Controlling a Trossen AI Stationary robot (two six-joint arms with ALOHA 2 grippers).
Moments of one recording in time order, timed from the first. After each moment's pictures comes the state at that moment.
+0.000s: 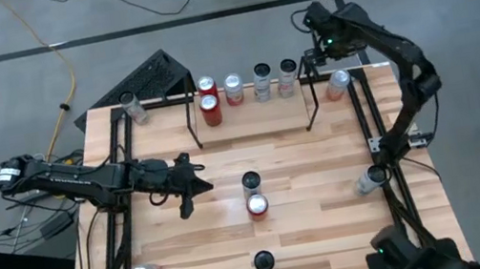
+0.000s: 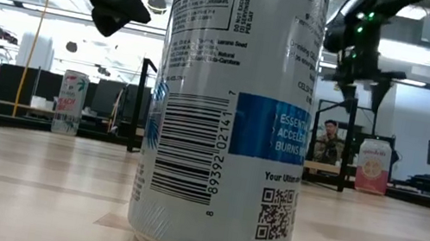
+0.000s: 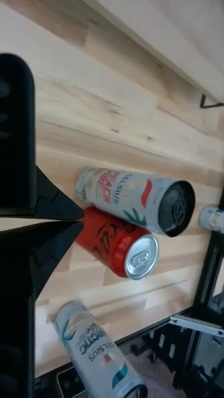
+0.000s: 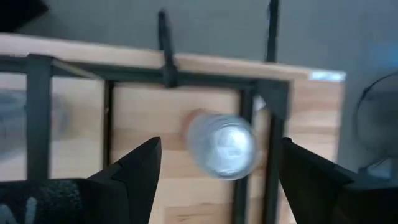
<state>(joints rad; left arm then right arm) -0.12 1.00 0.60 -0.02 -0.06 -0.29 -1.02 1.68 1.66 -1.37 0.35 0.44</state>
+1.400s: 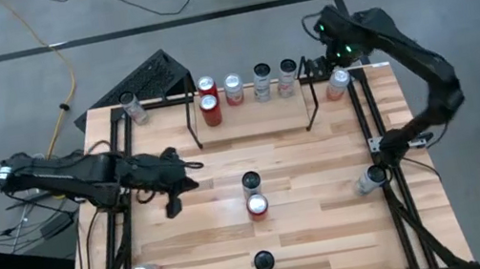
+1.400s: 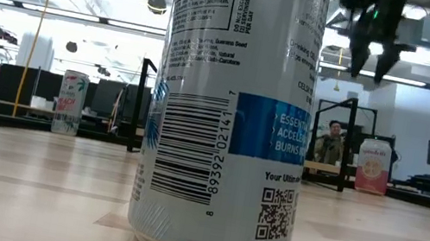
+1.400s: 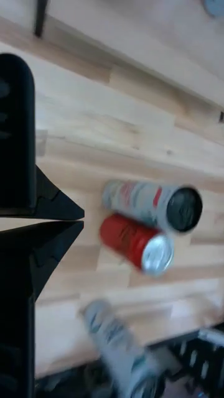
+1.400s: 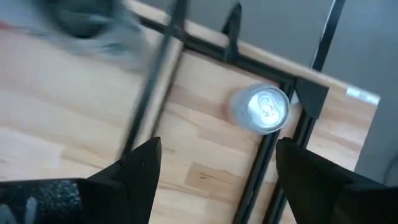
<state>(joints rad) -0.16 0.98 0.92 -0.55 -0.10 -0.30 -0.84 1.45 1.66 -1.45 0.21 0.35</state>
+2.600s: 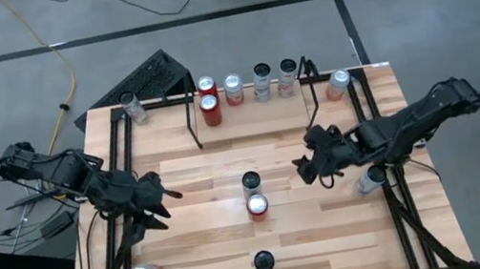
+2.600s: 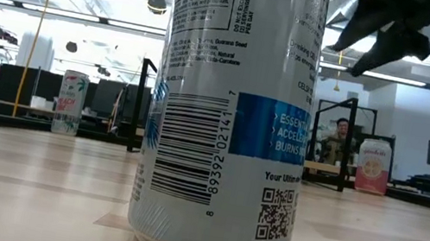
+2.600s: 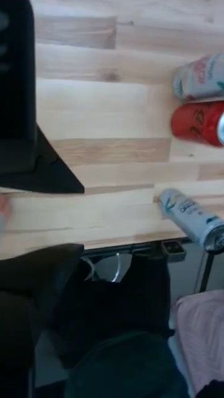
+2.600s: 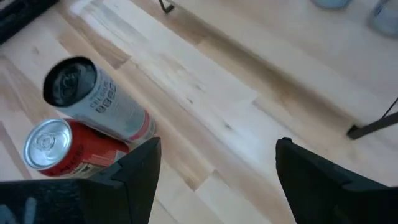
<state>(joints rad) -0.42 0.99 1.23 -0.95 0.12 -0.54 0.29 1.23 1.04 -0.82 0.55 1.00</state>
